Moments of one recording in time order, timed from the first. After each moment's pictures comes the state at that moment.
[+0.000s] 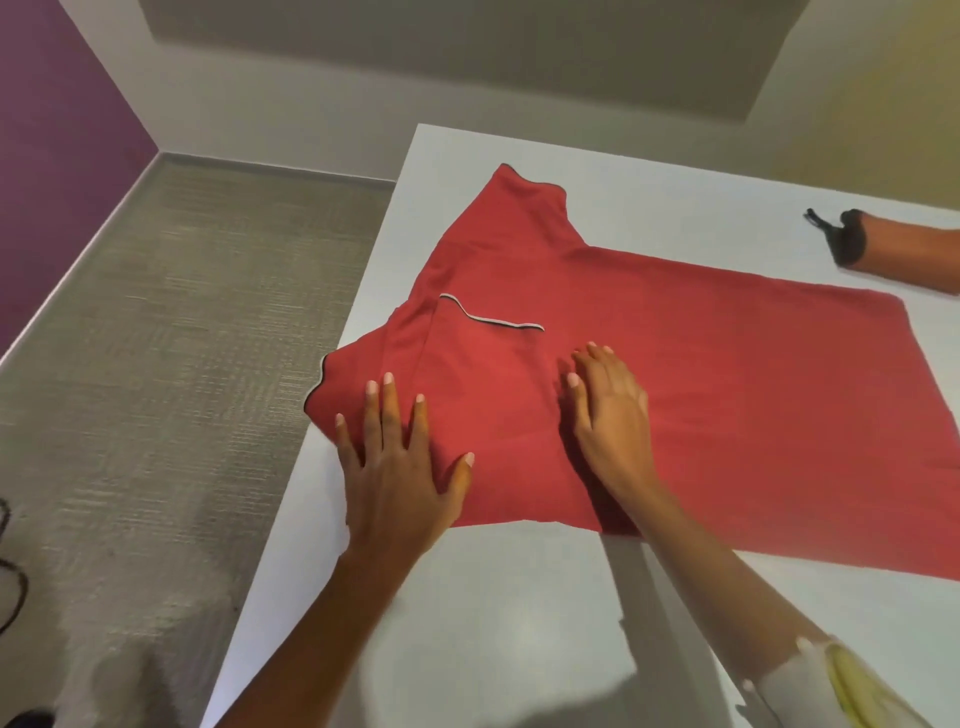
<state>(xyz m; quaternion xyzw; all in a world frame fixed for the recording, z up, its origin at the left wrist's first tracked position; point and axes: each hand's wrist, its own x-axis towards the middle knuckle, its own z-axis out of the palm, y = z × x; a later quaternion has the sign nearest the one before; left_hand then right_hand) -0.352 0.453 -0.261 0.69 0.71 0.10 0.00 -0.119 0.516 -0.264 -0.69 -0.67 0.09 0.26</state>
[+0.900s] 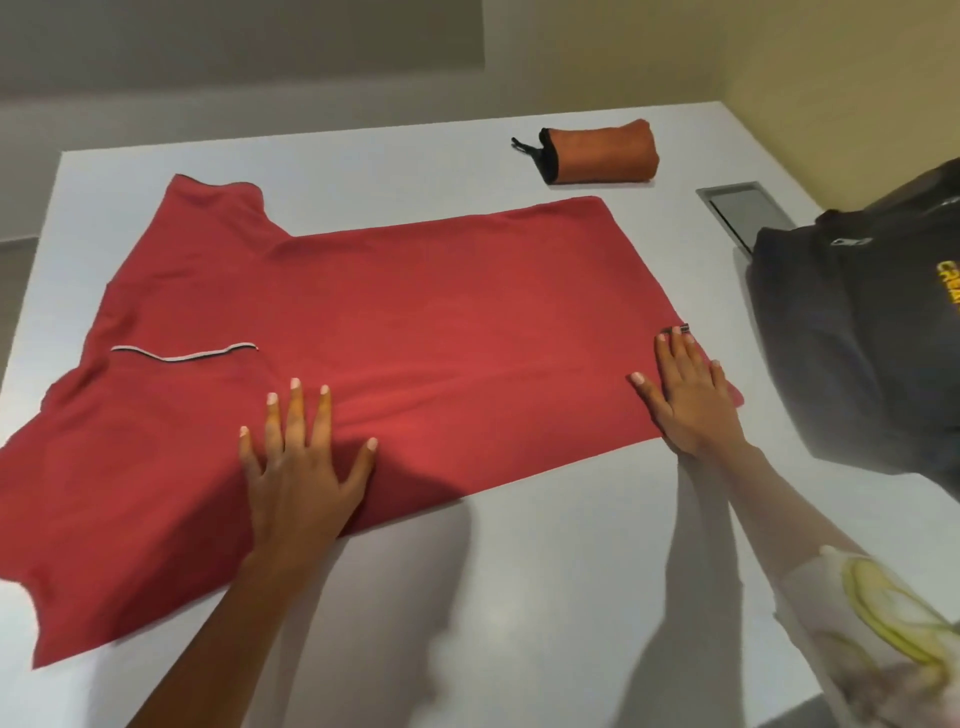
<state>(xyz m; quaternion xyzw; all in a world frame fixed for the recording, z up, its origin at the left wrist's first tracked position) -0.184 0.473 -0.280 0.79 0.61 0.06 0.03 0.245 0.372 -0.274 -0.85 -0.52 0.06 0.01</state>
